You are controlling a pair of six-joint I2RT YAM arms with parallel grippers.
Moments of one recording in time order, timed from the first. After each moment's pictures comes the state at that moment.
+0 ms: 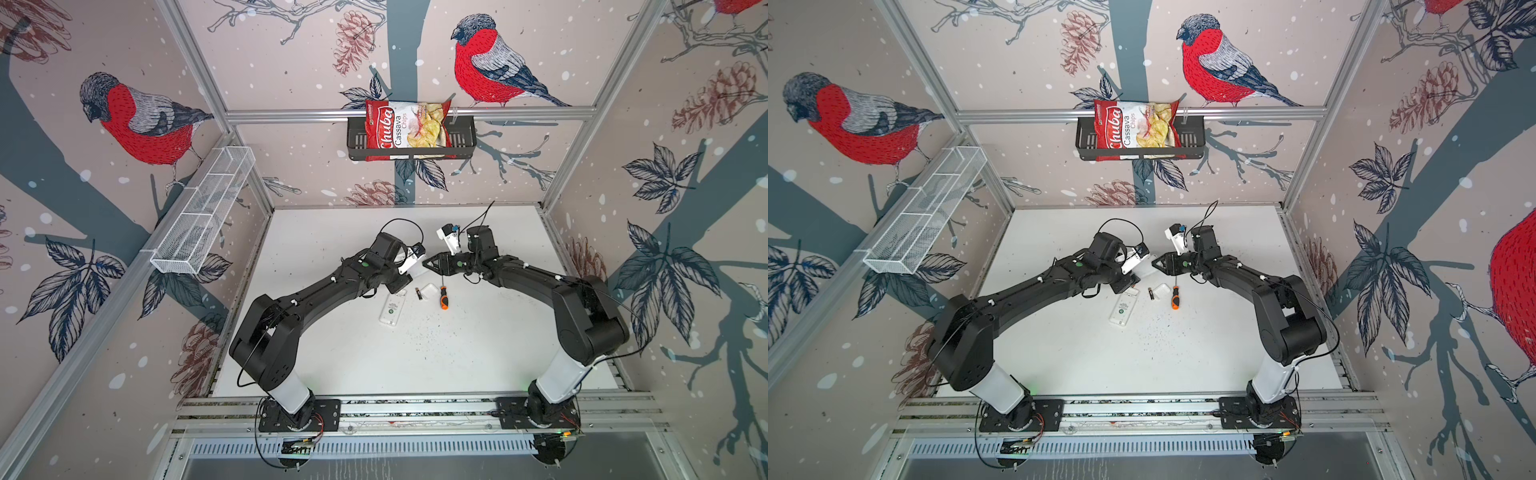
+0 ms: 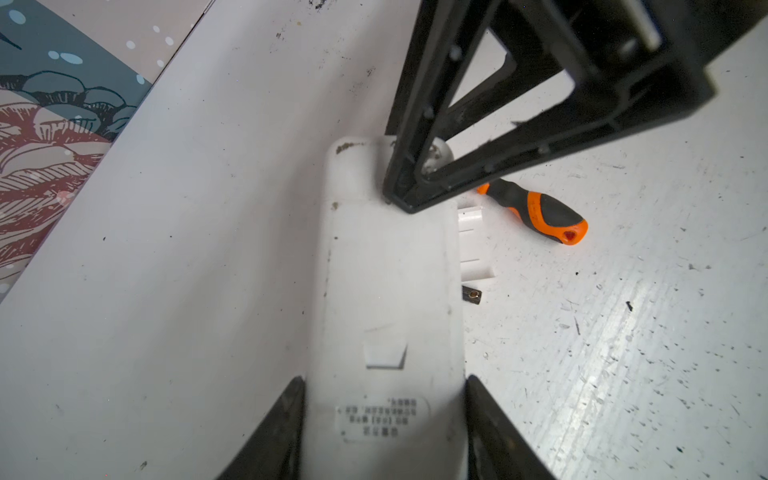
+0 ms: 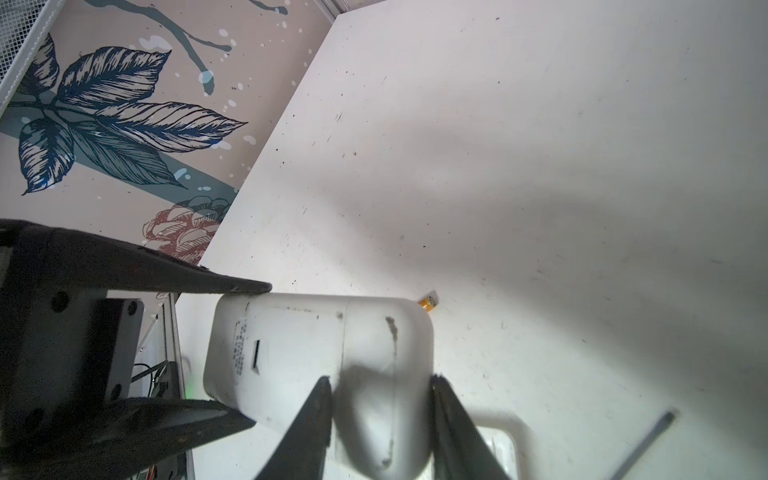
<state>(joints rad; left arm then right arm) -0.65 1.63 1.18 -0.39 0.10 0.39 0.43 1.73 1.04 0.03 -0.70 0.24</state>
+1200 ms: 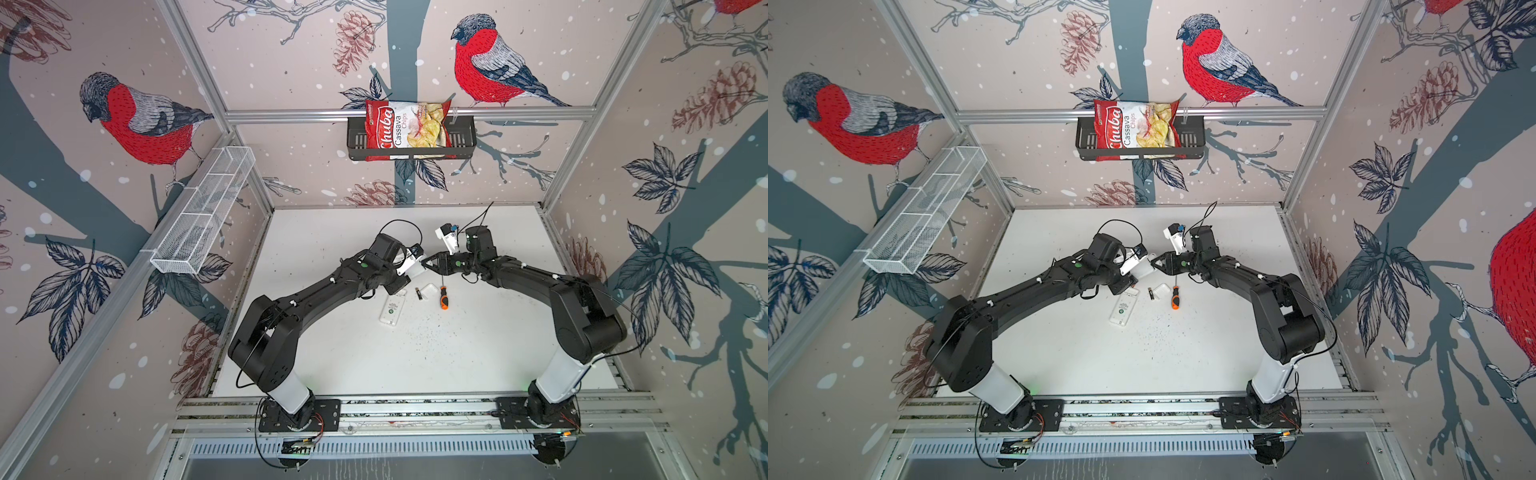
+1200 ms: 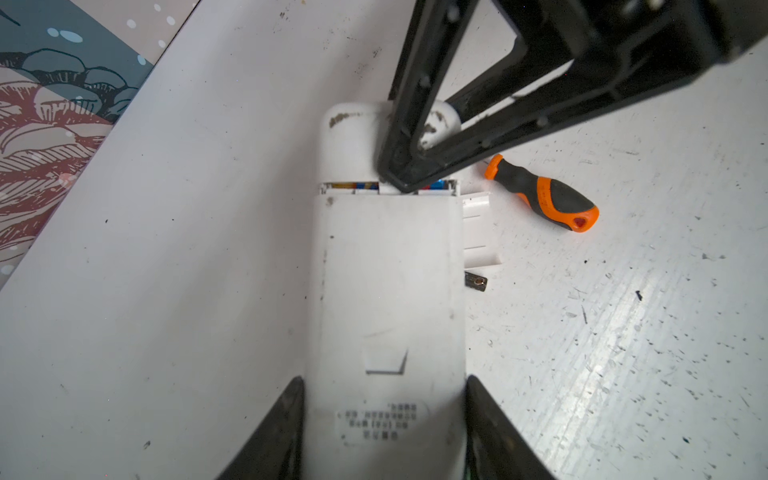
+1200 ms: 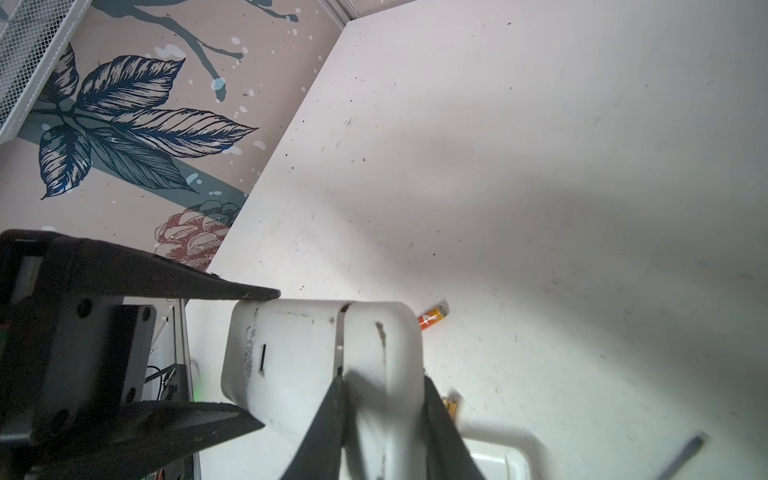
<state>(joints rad) -0.65 1.62 1.17 -0.40 0.09 0.39 0.44 1.75 1.04 0.07 -0.71 0.26</state>
